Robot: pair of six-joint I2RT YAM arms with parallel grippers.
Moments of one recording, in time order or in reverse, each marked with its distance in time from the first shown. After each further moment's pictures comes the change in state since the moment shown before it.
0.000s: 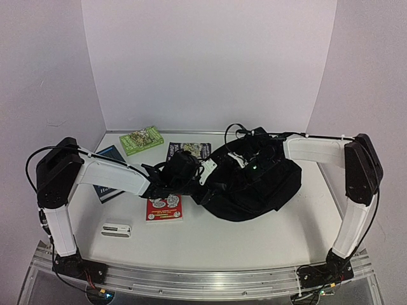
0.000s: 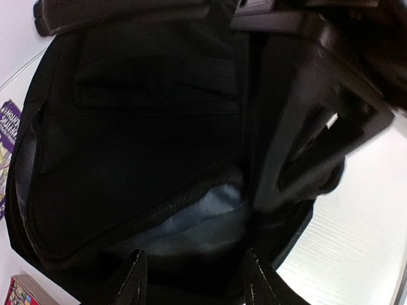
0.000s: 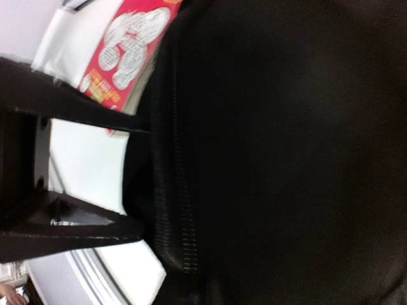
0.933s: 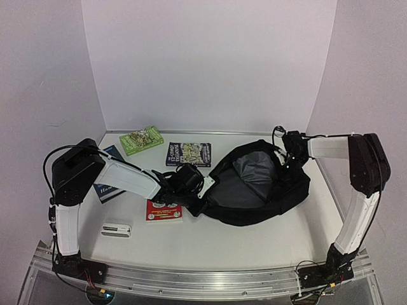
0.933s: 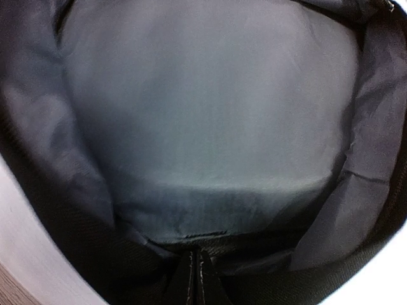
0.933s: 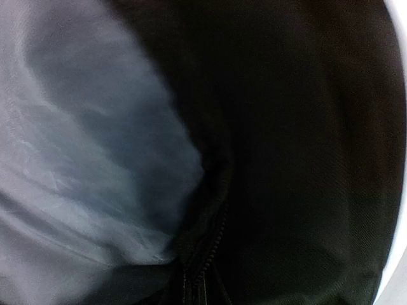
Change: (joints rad) left arm 0.011 0.142 0.031 -0.160 0.002 -0.061; right arm -0.377 0.008 -0.124 0.112 0.587 -0.146
